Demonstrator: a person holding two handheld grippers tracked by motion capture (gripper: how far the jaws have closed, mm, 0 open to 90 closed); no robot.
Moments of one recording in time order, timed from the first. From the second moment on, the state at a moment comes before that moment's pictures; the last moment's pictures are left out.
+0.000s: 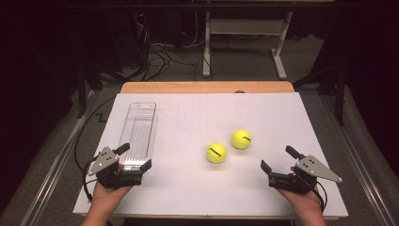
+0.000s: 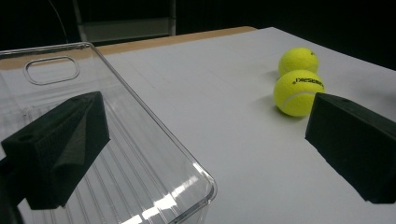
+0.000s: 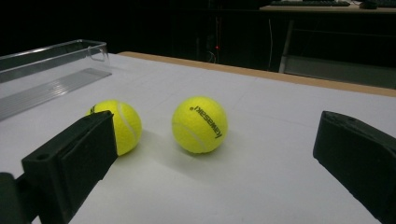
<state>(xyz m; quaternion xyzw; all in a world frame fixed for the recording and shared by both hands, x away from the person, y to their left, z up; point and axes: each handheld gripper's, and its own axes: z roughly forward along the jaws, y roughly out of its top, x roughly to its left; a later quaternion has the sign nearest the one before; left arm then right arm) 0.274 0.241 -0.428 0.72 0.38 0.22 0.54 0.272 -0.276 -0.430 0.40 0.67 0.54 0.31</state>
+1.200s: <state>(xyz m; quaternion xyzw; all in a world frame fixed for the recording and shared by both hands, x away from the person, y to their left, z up) 0.272 0.241 -0.424 0.71 0.38 0.22 0.55 0.272 -0.274 -0.430 0.39 0.68 0.54 0.31</state>
